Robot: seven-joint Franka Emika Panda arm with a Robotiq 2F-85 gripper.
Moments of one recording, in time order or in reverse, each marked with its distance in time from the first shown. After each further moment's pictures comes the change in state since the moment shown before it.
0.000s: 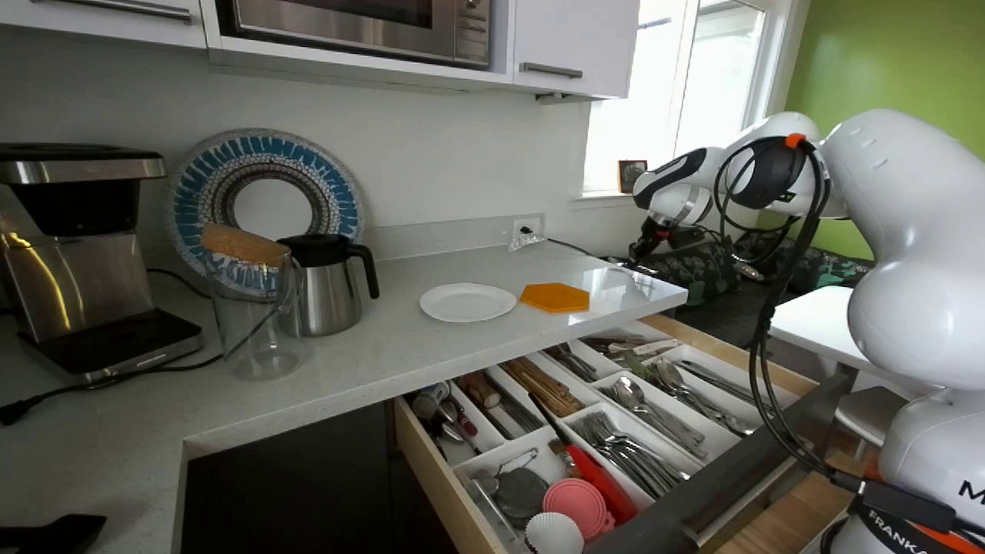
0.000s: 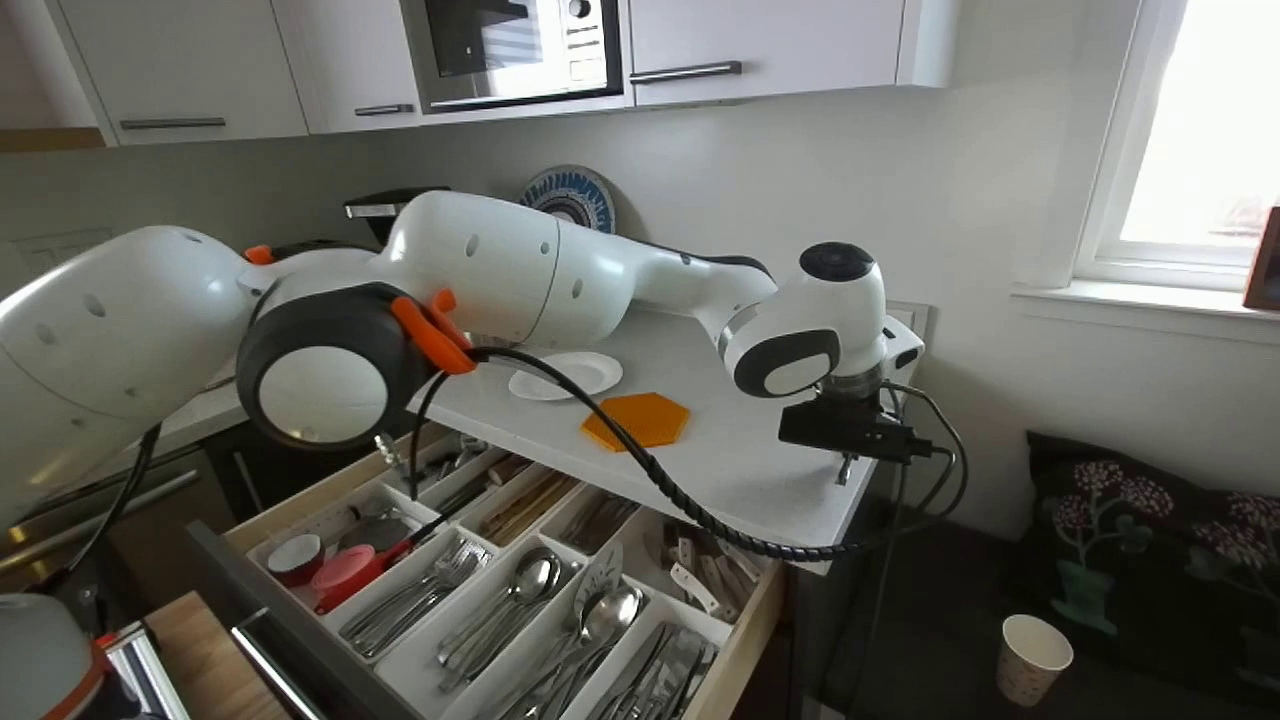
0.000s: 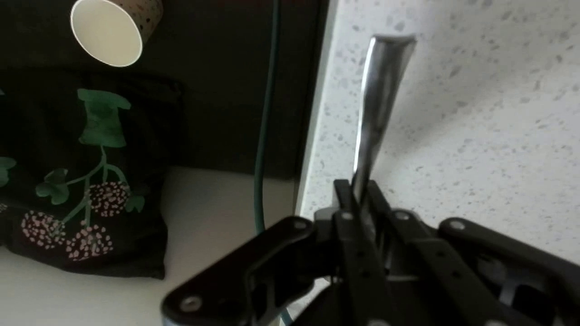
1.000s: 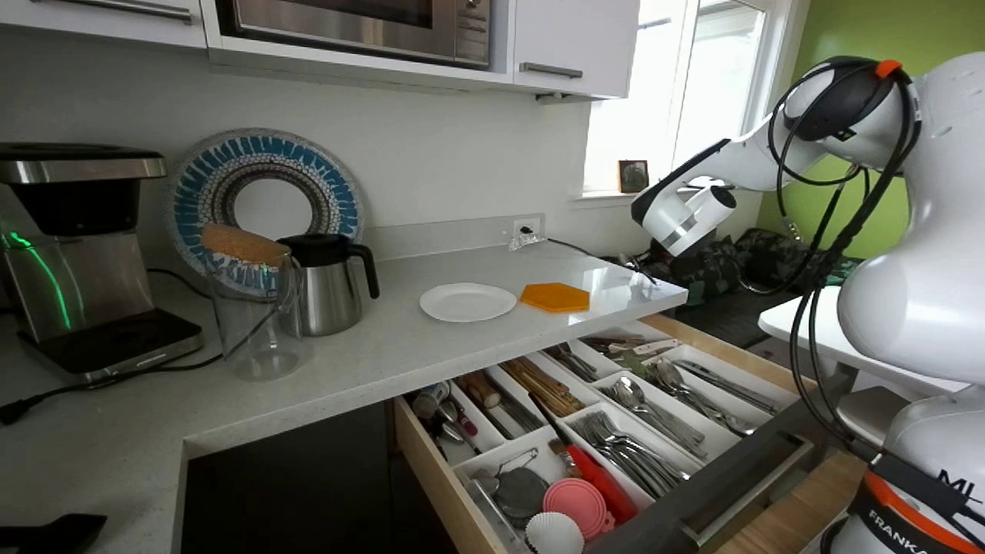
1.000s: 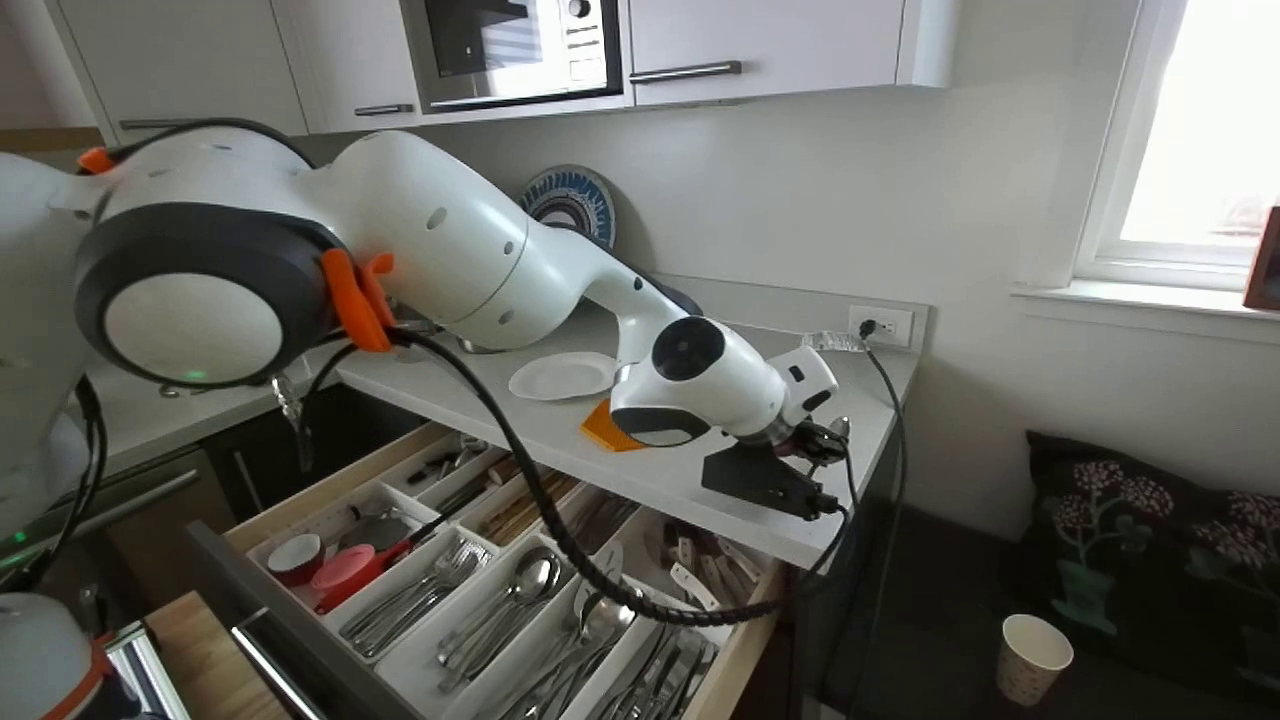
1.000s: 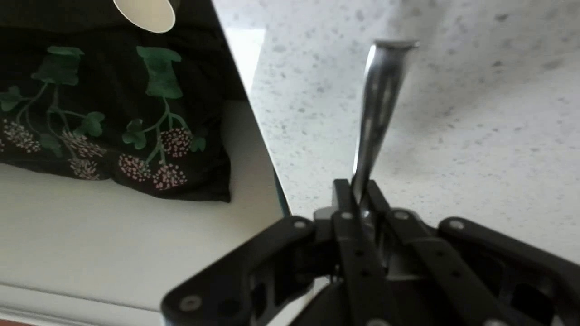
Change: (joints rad) arm -0.249 -0.254 0.370 -0.728 0.337 0.811 -0.349
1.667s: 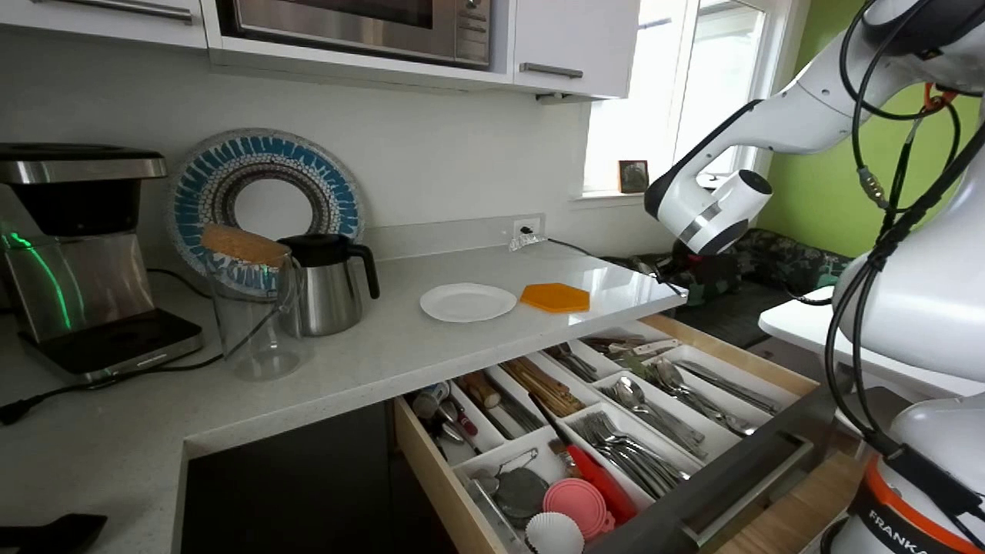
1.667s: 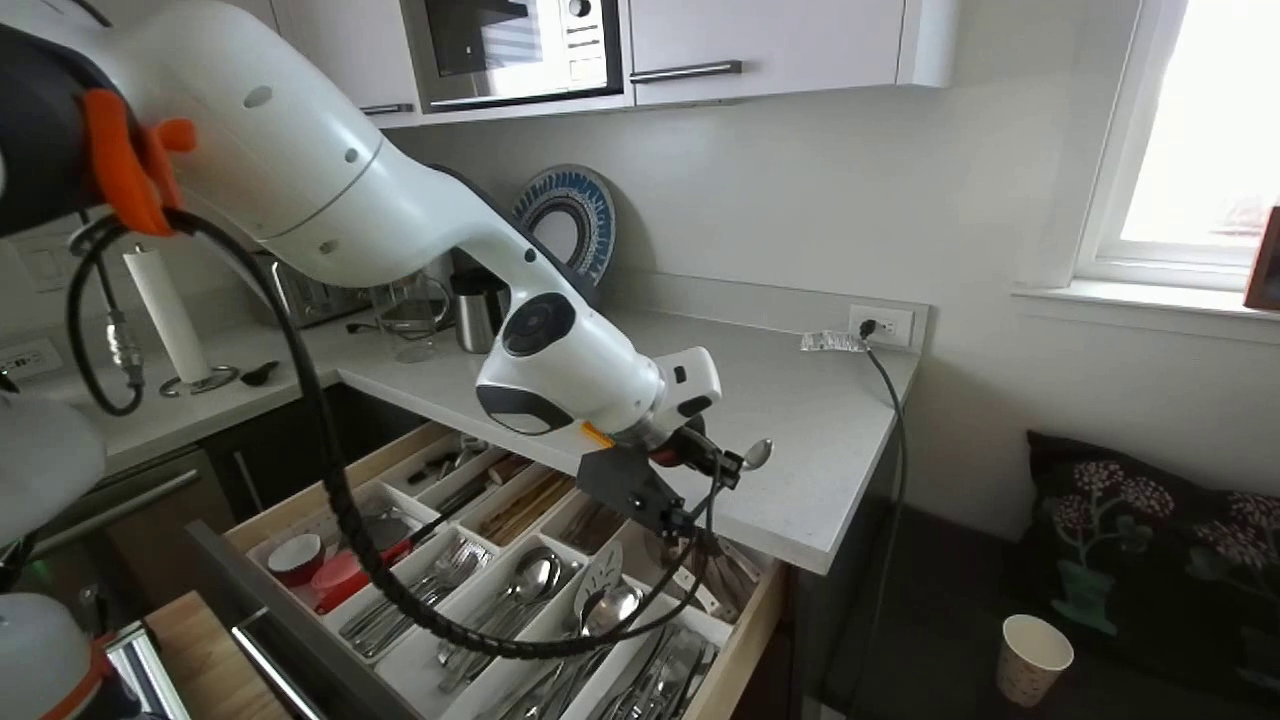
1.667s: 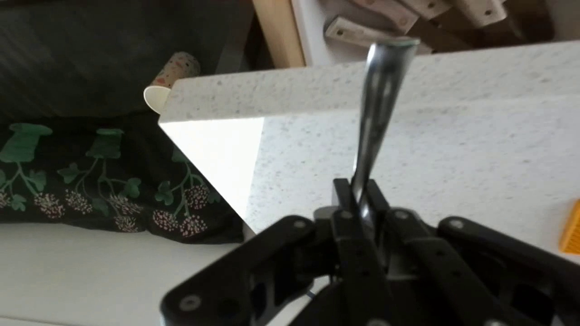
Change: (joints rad) arm -0.251 -0.348 0.257 -0.544 0.202 0.146 0.001
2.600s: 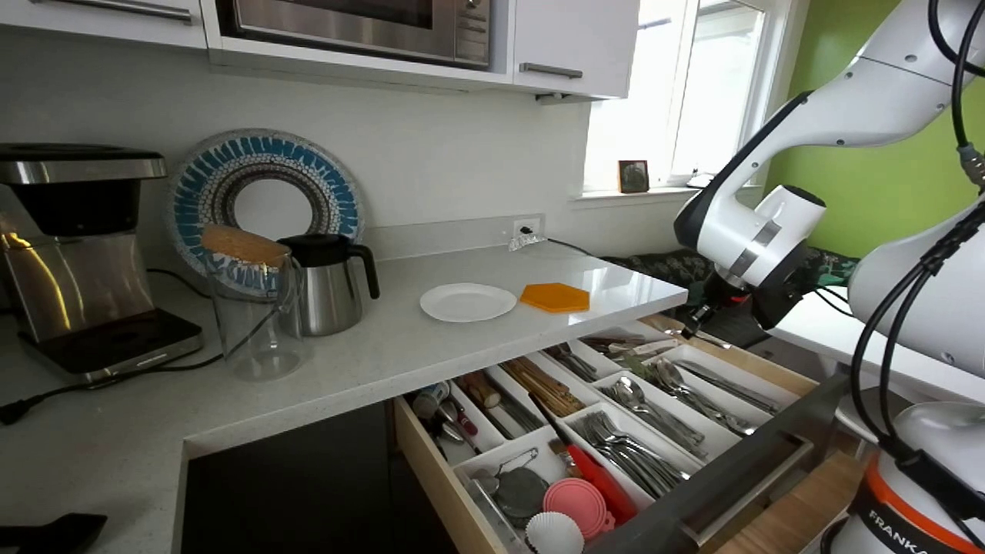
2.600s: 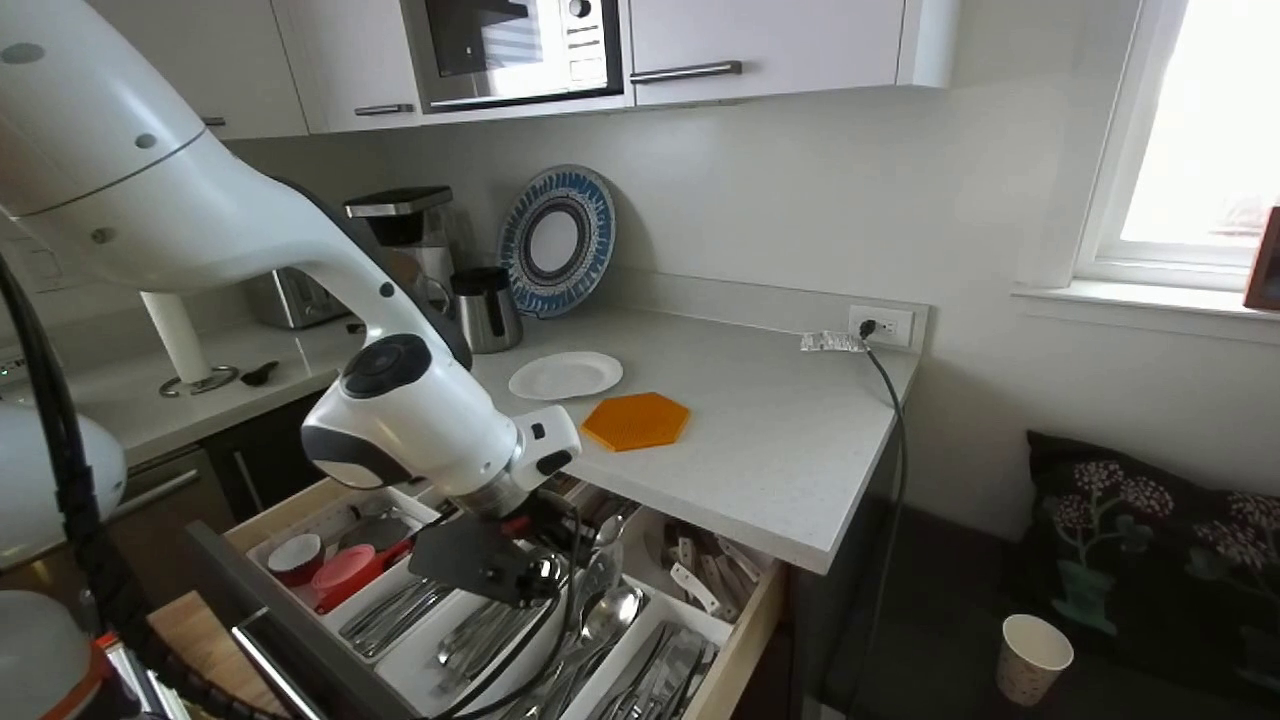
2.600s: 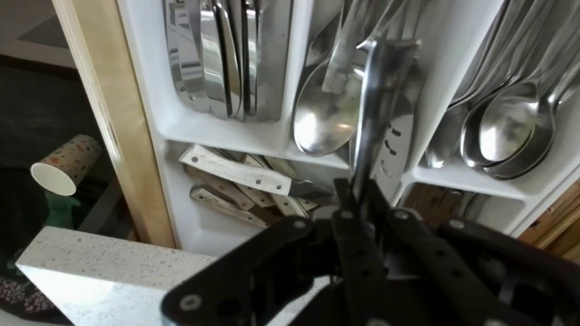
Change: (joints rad) arm -0.702 -0.188 0.662 -0.496 -0.053 -0.084 -0.199
